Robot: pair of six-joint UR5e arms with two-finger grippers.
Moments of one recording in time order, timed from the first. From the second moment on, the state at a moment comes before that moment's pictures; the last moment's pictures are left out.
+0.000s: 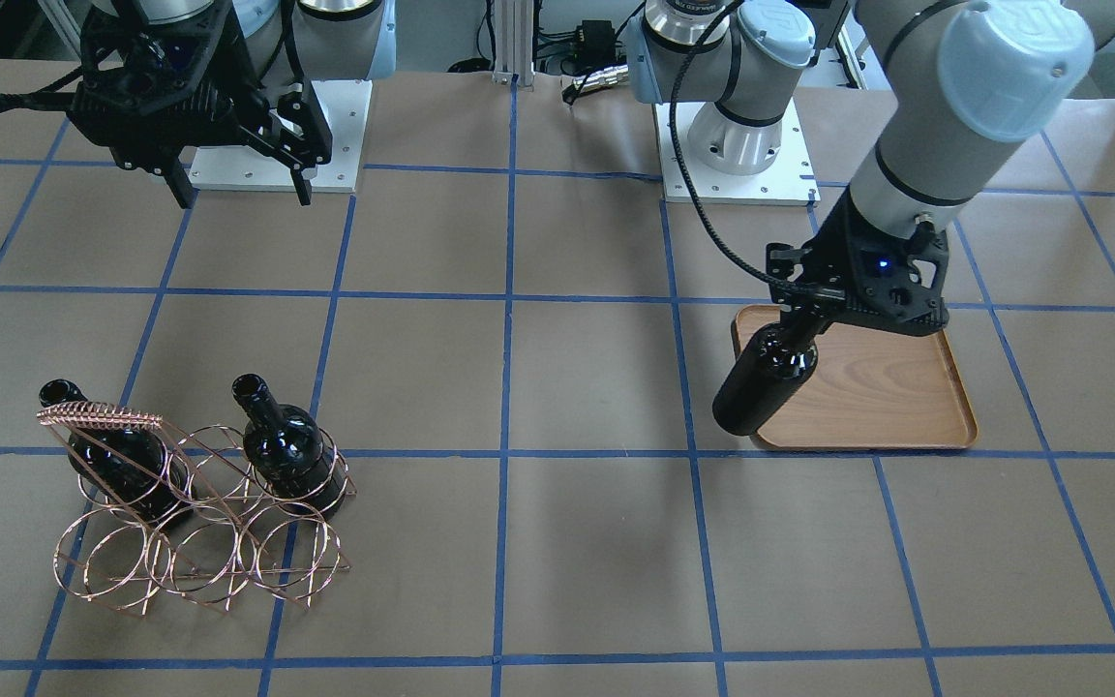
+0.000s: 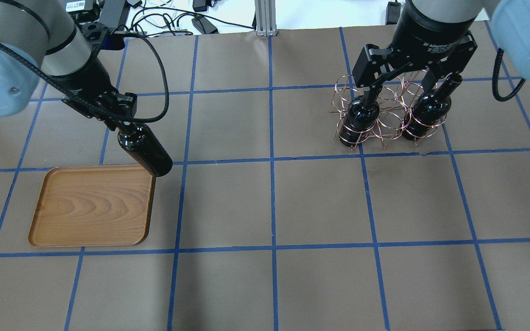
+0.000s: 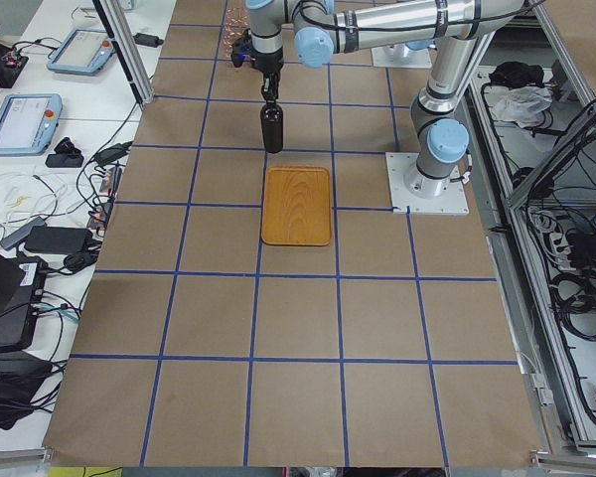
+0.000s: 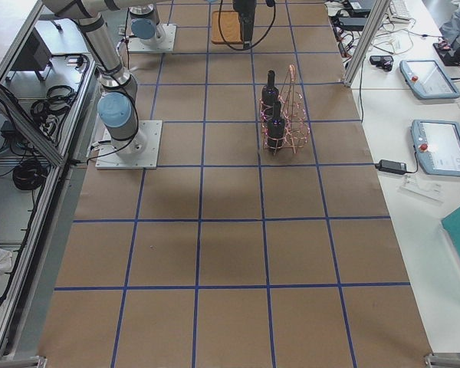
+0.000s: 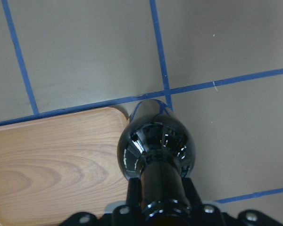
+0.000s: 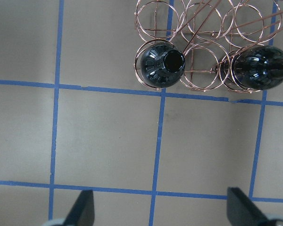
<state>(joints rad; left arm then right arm) -1.44 -1.63 -1.65 -1.49 1.57 0.31 1.65 -1.60 1.49 -1.52 -1.59 -0.01</state>
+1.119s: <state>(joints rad) -1.11 -1.59 -1.77 -1.53 1.65 0.74 1.65 -1.61 1.50 -1.52 -1.59 -0.01</state>
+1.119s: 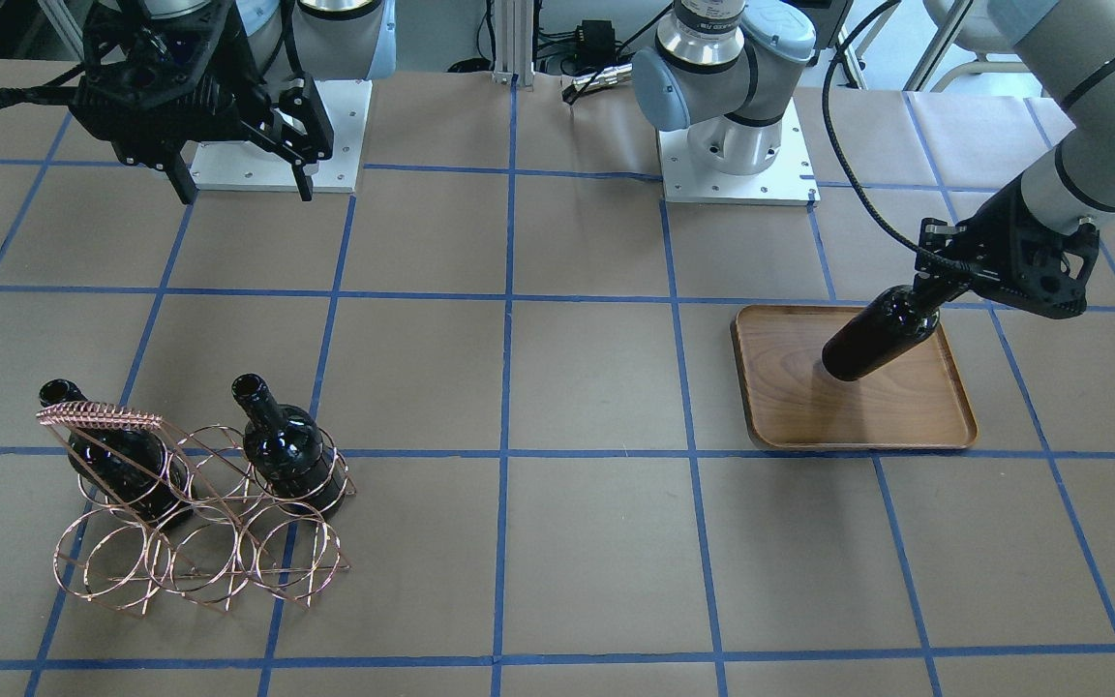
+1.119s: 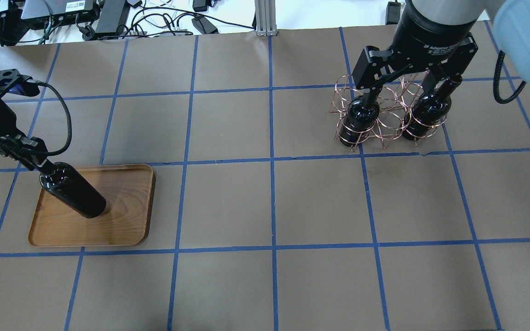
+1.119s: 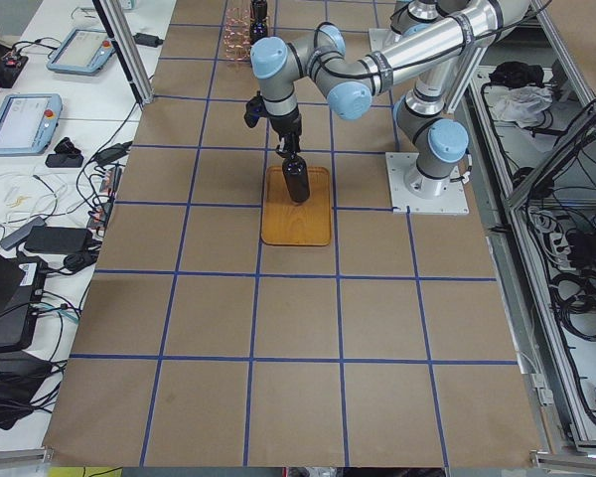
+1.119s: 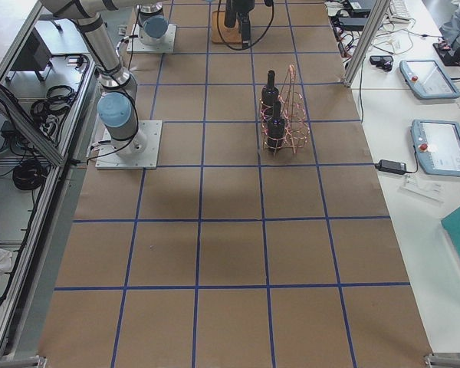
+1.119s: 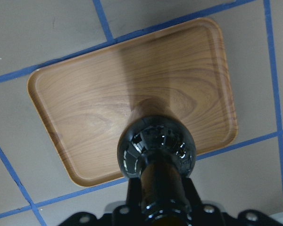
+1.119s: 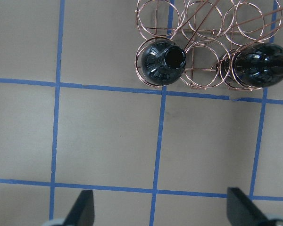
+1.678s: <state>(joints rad) -1.10 -1.61 -1.77 -1.50 1.67 0.75 1.65 -1.61 1.50 -1.52 -1.59 -0.01</state>
